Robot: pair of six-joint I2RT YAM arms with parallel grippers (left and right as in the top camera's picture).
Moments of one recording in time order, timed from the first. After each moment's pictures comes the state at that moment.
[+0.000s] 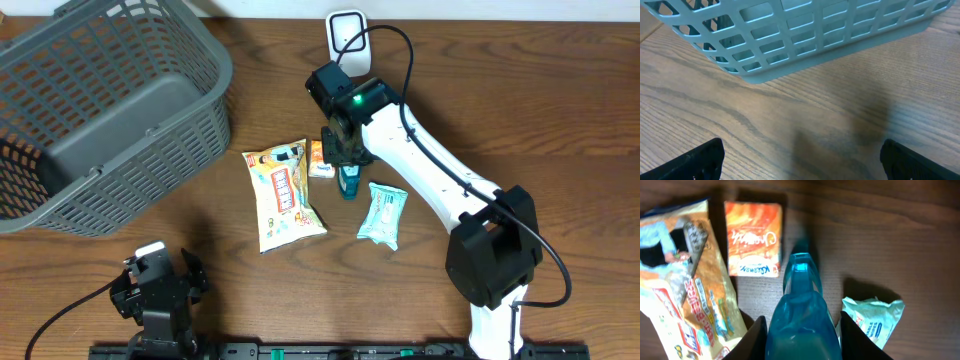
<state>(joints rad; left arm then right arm) -0.13 0.01 0.24 -0.90 -0.52 -0.20 0.62 2.06 1.81 -1.16 0.06 0.54</state>
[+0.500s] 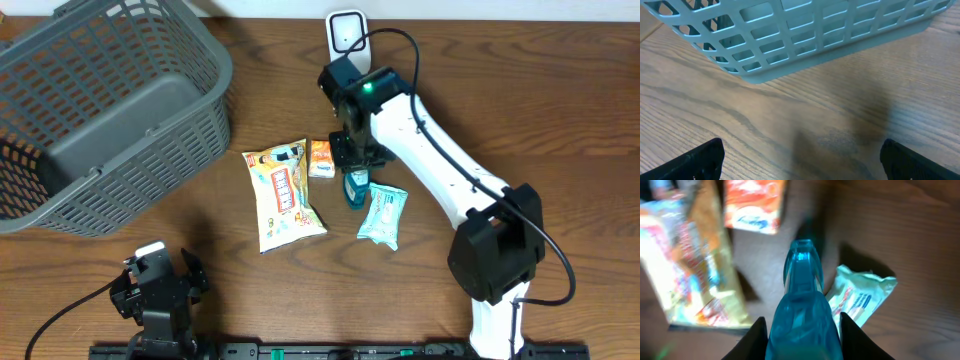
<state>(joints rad) -0.13 0.01 0.24 -0.90 -0.52 -0.20 0.57 2.07 1.89 -1.34 -0.07 0.38</state>
